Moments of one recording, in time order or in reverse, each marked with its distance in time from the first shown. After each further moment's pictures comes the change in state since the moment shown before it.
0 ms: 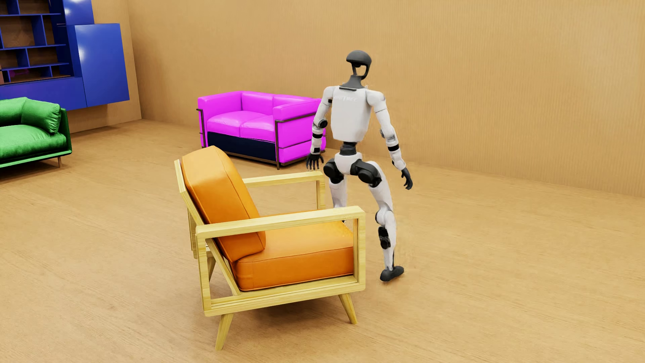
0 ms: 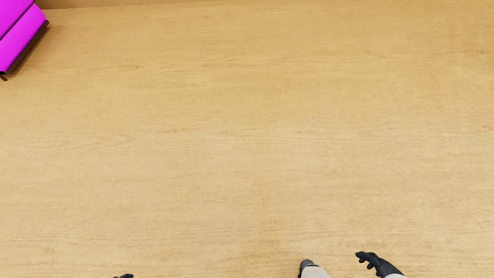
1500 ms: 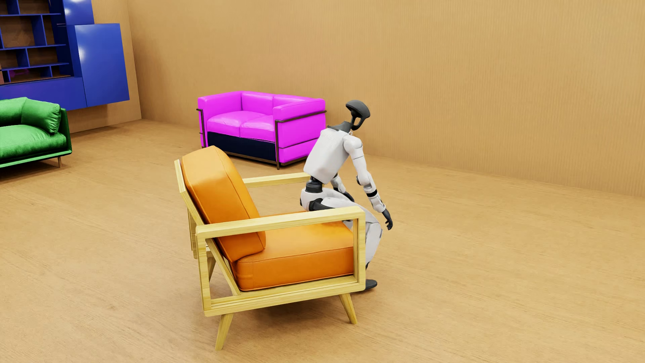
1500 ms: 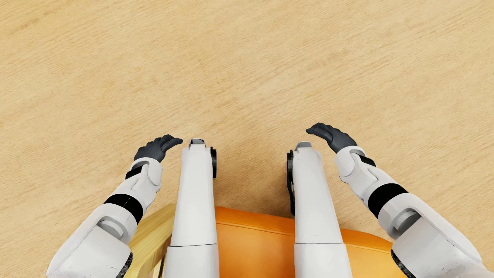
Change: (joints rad) body -1.107 -0.817 0.004 -0.021 0.136 -0.037 -0.205 0.071 0.356 1.195 1.063 -0.655 -0.620 -0.252 -0.370 0.010 0.020 0.098 -0.093 -0.210 0.117 -0.146 -0.143 0.067 -0.070 0.091 0.015 -0.084 0.027
